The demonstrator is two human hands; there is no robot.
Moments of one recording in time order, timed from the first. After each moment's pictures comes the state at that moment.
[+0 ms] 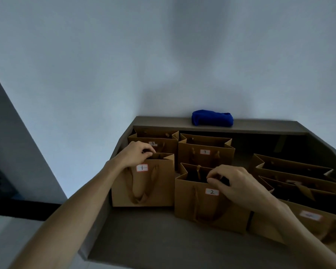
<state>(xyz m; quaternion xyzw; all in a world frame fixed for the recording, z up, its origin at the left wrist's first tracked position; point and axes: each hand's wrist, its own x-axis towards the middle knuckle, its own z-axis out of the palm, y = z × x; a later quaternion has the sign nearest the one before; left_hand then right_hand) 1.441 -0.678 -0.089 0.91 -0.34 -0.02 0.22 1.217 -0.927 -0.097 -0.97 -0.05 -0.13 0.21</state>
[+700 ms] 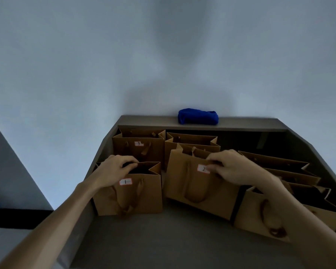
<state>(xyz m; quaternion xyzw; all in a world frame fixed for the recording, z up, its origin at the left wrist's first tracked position) 1.418 -0.653 -0.115 0.89 -0.38 -0.01 0.26 1.233 -0.959 -0.057 -0.98 -0.01 0.02 0.21</state>
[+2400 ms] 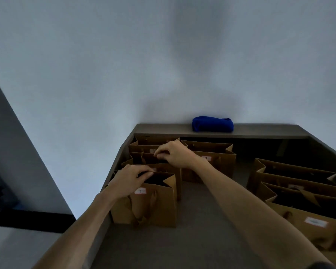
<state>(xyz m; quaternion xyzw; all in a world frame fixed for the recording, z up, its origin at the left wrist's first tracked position) 1.407 -0.646 -0.116 0.88 -0.39 0.00 0.27 1.383 -0.860 -0.077 -0.95 -0.16 -0.08 0.25</state>
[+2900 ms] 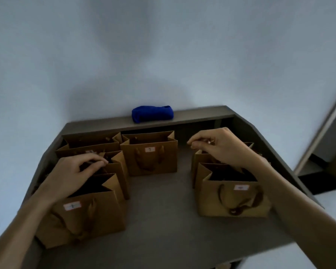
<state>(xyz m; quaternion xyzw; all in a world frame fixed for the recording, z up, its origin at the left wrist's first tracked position) 1.396 -0.687 -0.079 0.84 -0.44 0.03 0.32 1.184 -1.018 -0.046 -0.95 0.02 -0.20 0.24</state>
